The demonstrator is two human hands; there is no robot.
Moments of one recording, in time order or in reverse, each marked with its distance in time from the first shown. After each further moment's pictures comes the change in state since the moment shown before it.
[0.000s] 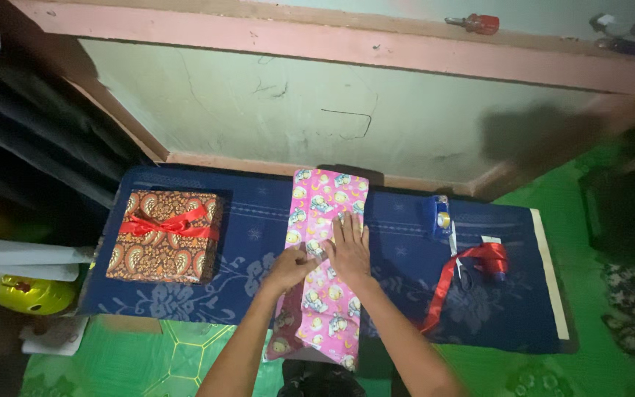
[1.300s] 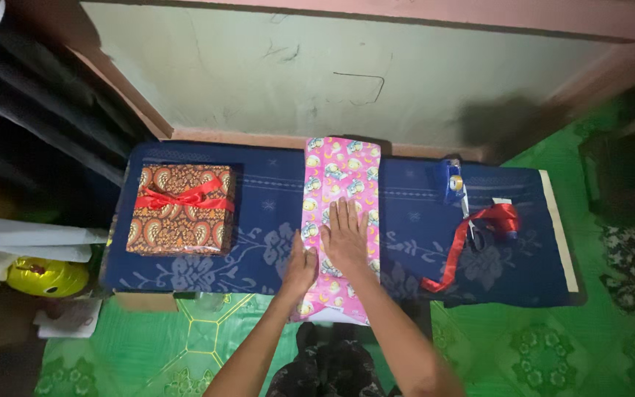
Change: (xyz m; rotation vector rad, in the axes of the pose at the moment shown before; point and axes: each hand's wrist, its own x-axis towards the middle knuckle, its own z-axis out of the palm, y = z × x) left_hand -0.064 -0.048 0.034 -0.280 0.191 -0.016; right_hand -0.035 -0.067 0.001 -0.060 -0.062 0.068
